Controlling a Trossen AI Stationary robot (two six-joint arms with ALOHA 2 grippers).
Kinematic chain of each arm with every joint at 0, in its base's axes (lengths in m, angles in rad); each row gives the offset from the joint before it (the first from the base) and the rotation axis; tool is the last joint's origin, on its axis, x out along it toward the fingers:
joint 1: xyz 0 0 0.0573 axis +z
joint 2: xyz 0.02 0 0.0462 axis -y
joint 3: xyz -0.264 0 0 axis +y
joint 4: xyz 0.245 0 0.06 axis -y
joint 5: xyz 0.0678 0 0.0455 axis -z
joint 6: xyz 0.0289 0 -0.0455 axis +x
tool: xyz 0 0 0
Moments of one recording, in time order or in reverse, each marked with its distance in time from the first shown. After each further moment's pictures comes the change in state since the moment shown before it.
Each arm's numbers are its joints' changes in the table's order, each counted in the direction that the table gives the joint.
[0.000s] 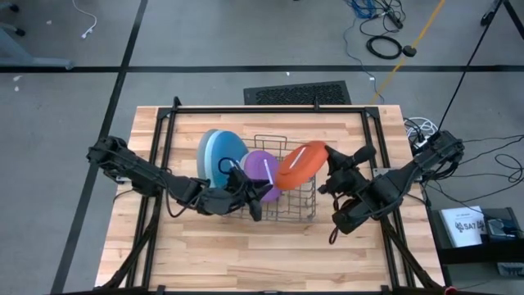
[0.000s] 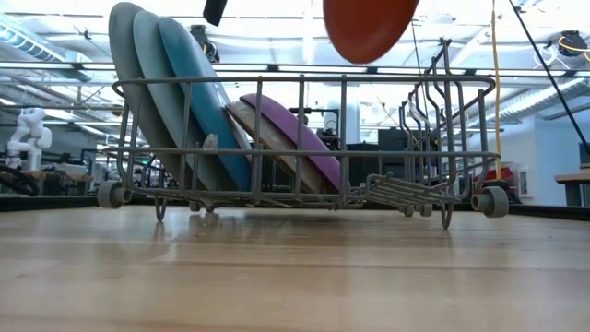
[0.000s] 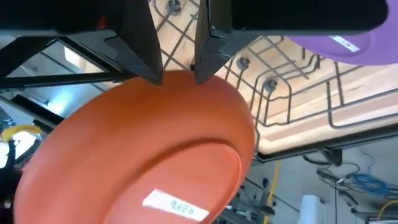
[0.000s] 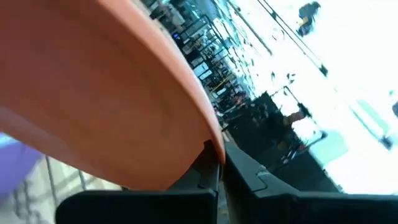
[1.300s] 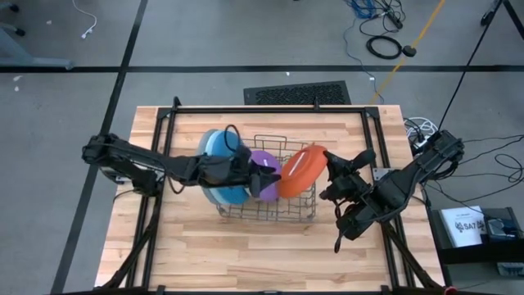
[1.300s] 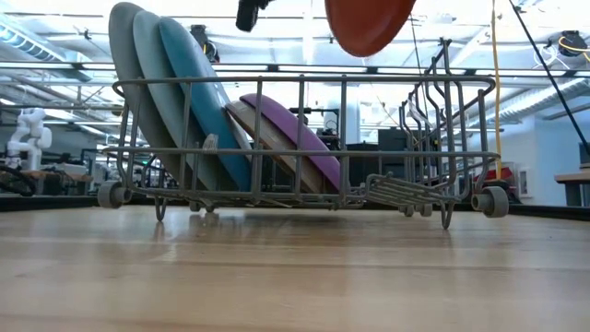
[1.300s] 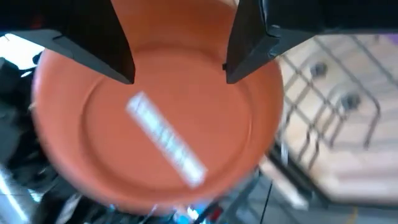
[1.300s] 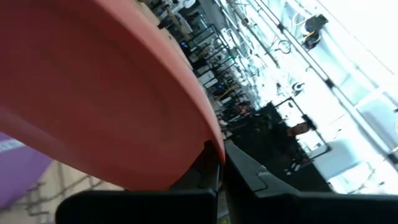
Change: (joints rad) left arm 0.208 0.072 -0.001 0.046 0.452 -0.257; right arm 0.054 0.004 -0.008 0.096 -0.006 -0.144
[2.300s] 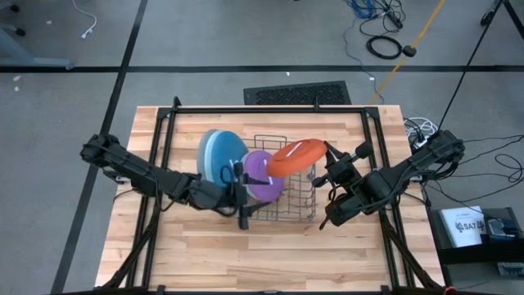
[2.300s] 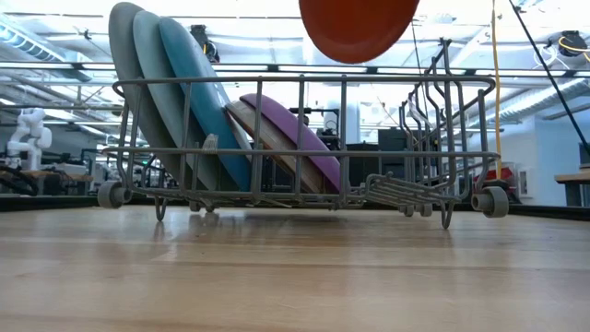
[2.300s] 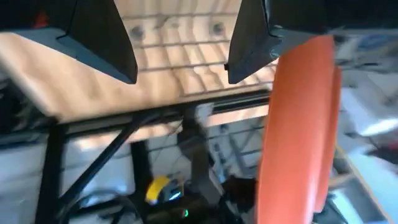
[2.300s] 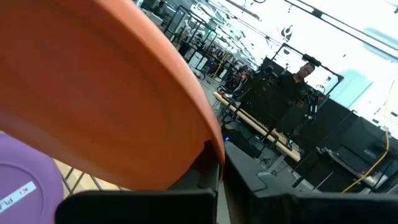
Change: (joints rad) left arm -0.200 0.018 -0.001 -0.063 -0.202 1.015; right arm -0.125 0.005 0.084 -0.041 0.009 0.507
